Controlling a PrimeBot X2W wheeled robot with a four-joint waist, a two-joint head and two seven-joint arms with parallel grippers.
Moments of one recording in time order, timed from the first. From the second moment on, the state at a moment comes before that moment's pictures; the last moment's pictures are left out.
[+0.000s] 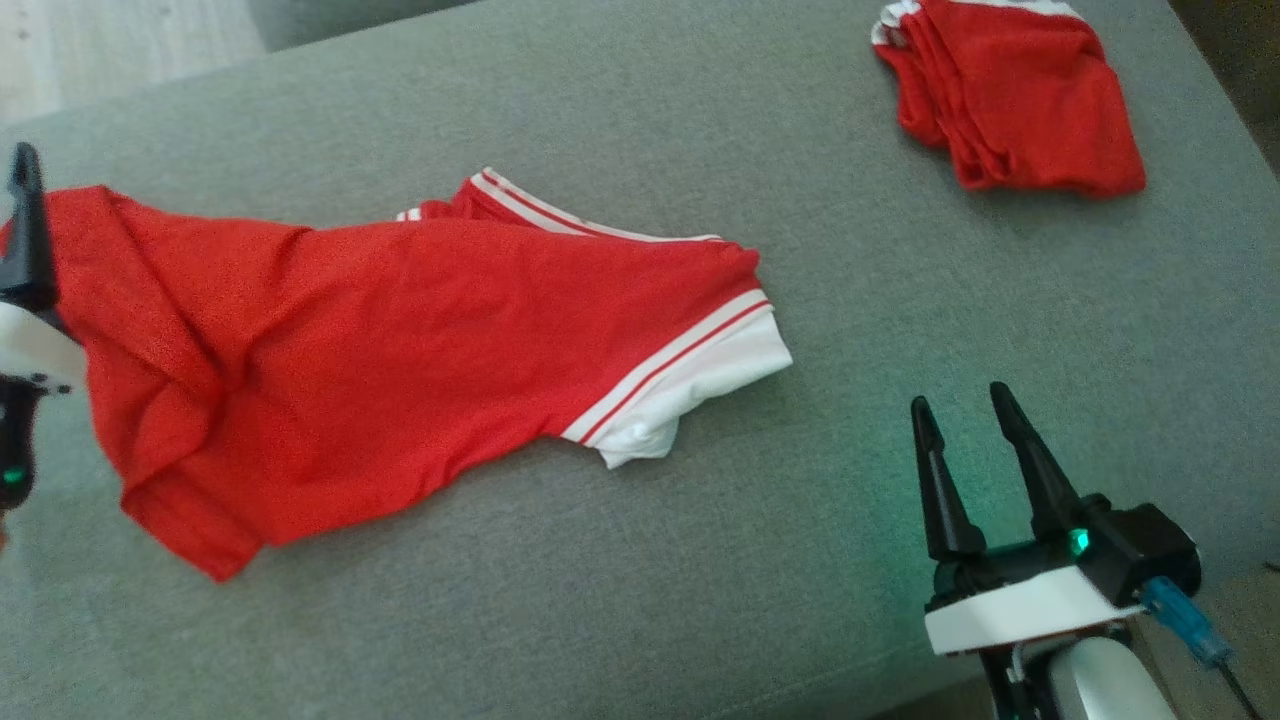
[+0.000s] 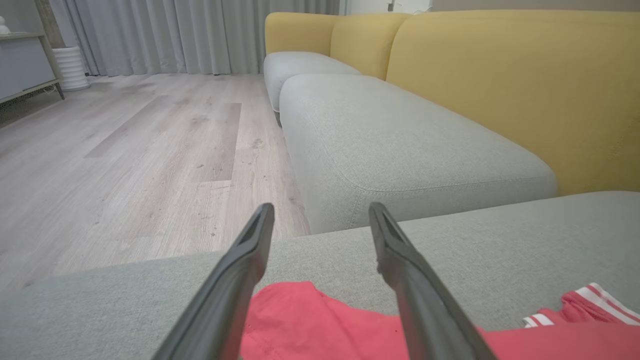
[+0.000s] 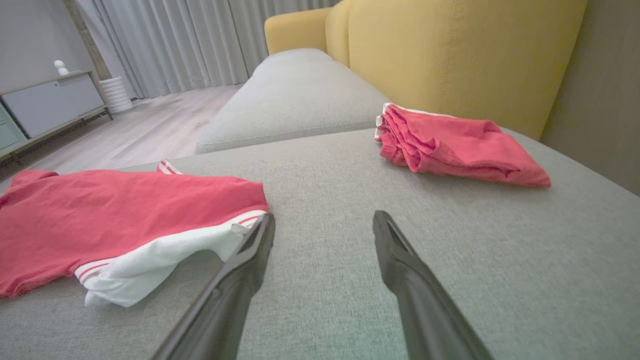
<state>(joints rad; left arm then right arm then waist) -0.75 0.66 -0.62 0.74 -0.93 -0.10 -0.24 0.01 -0.04 0.14 0.13 0.14 0.12 -0.25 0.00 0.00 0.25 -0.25</state>
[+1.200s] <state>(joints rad) -0.27 0.59 -0.77 0.39 -0.79 -0.01 -0.07 0.05 -0.04 0.10 0.15 0.13 0.12 -0.25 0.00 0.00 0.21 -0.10</state>
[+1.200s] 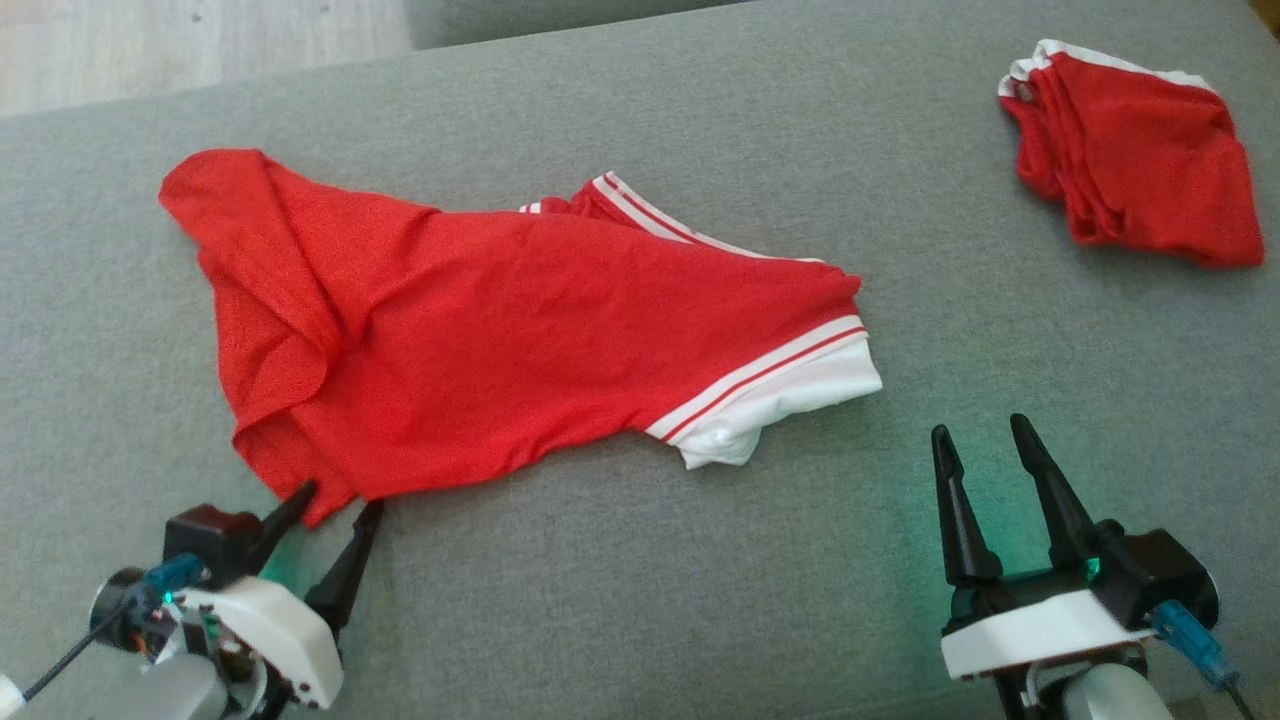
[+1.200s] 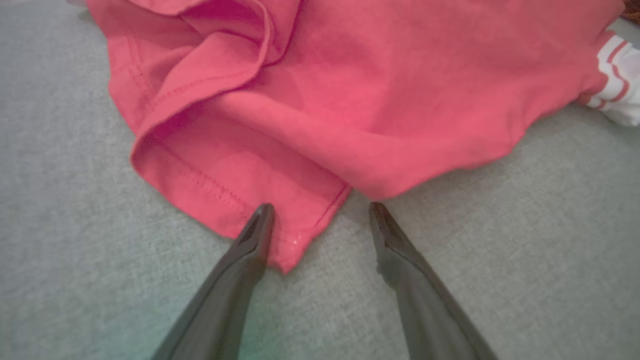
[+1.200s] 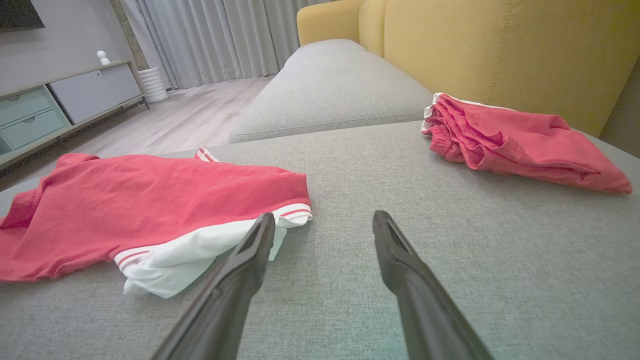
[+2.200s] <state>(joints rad) 0.06 0.84 -0.71 0.02 -0.96 0.19 0.03 0.05 -0.04 0.09 0.16 0.14 0.12 -0.25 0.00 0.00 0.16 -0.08</state>
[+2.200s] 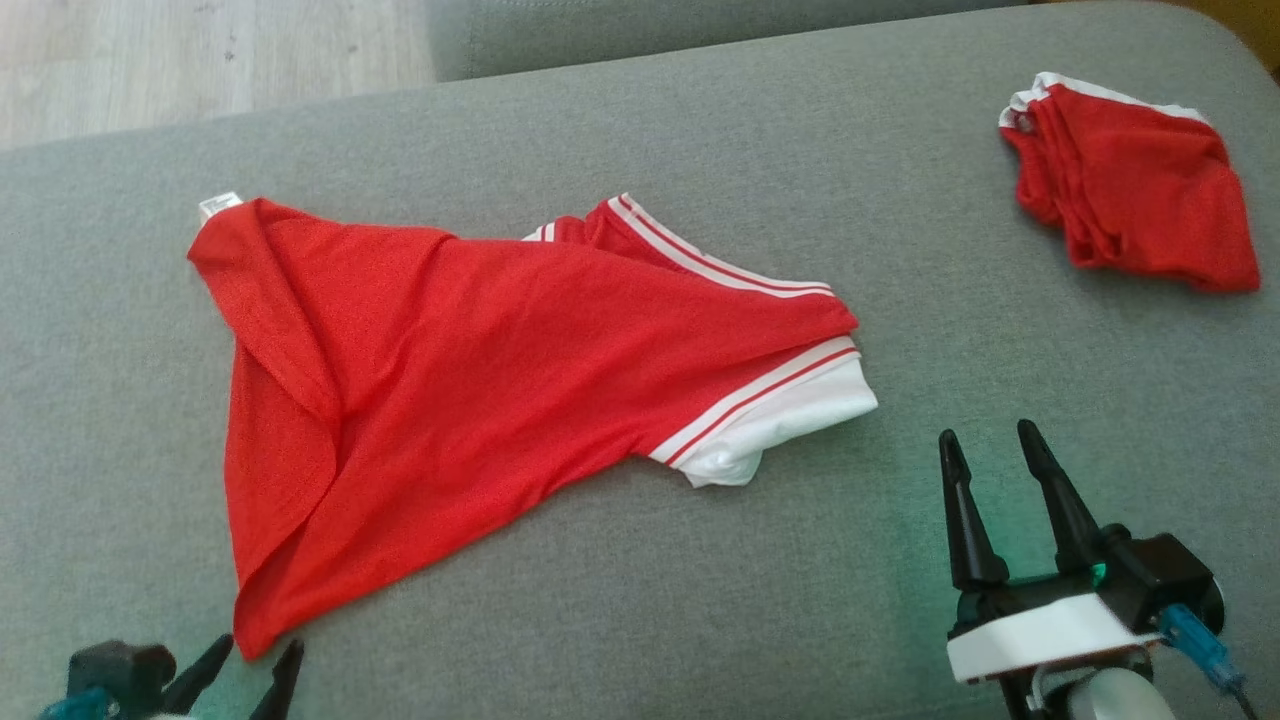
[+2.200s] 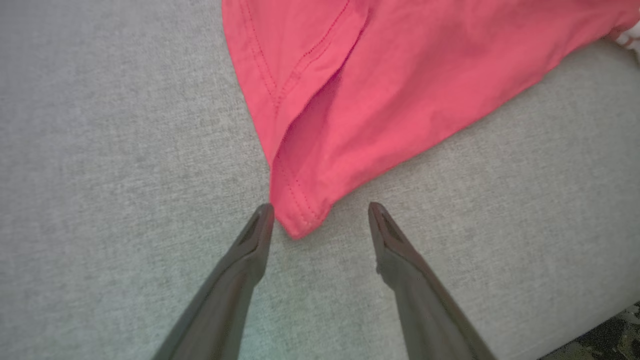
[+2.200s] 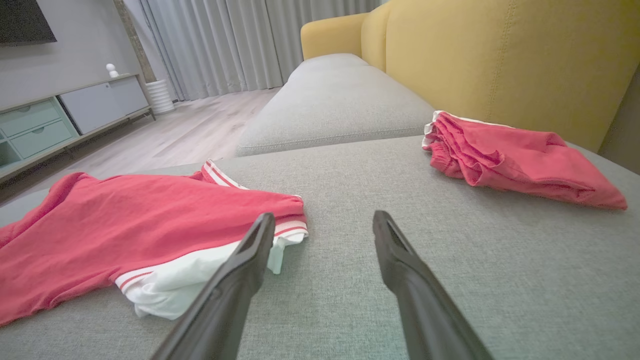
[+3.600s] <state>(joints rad) 0.11 0.27 -0.25 0.01 -0.49 0.02 -0.25 -0.27 -0.05 0.16 0.70 0.04 0.12 -0.25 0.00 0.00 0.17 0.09</state>
